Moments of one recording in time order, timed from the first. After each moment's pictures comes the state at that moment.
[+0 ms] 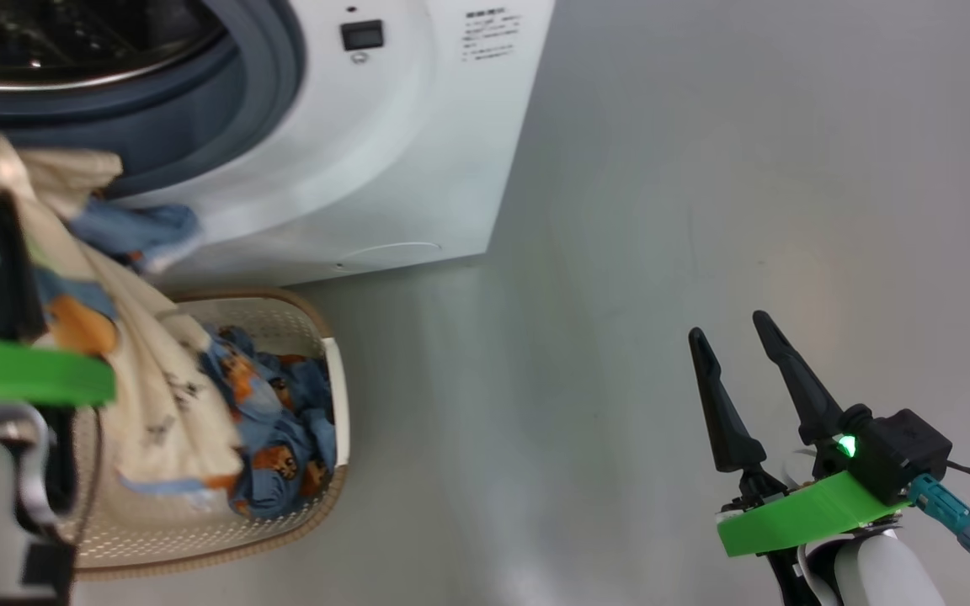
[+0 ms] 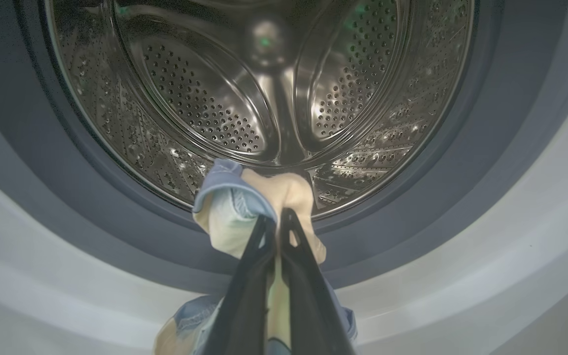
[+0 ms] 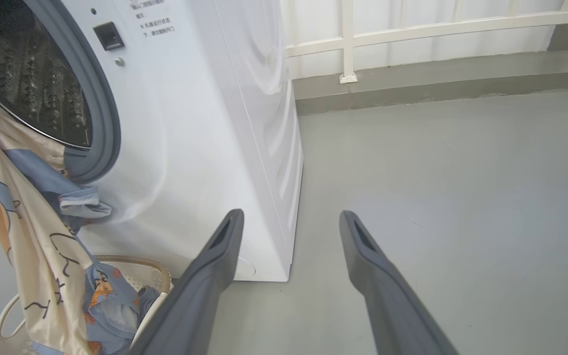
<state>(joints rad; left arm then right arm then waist) -0.43 0.23 0.02 0.21 -0.31 0.03 -0.22 -0.14 -0.05 0.09 0.04 0.22 0.13 -0.26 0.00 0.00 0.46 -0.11</state>
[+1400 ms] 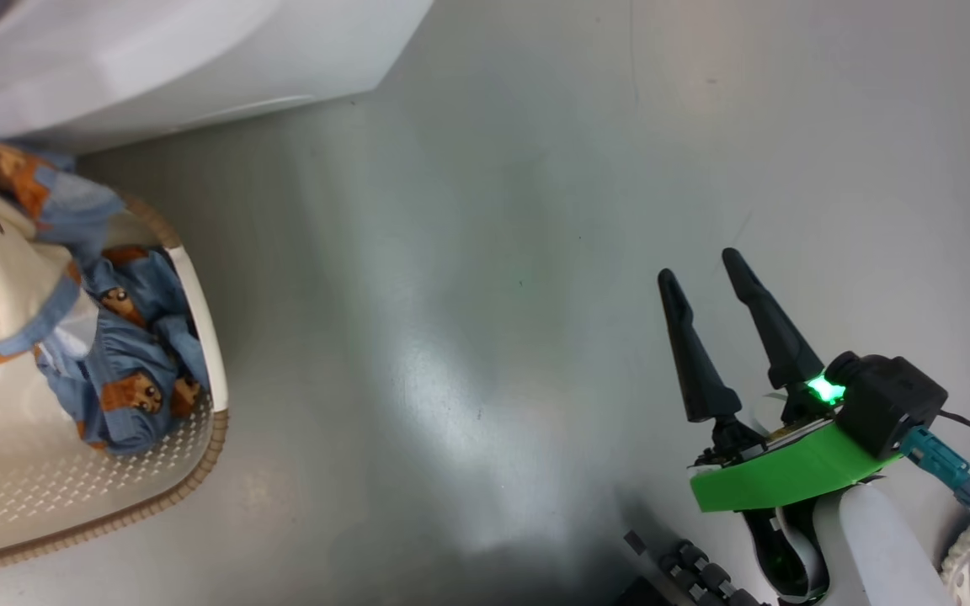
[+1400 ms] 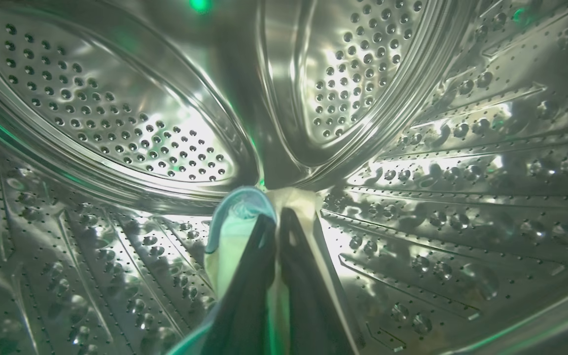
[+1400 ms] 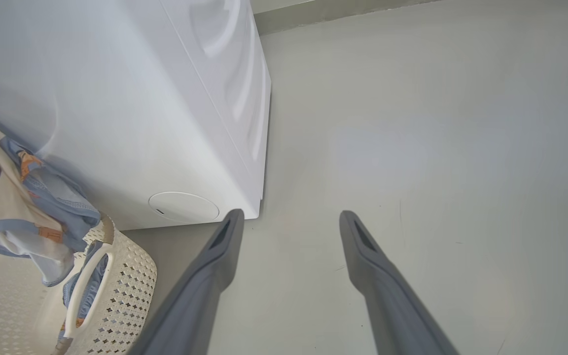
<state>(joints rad) -1.34 0.40 -0.11 0.77 -0.18 -0.04 -0.19 -0.25 -0.05 0.16 0.02 0.30 0.13 -0.26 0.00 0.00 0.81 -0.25</state>
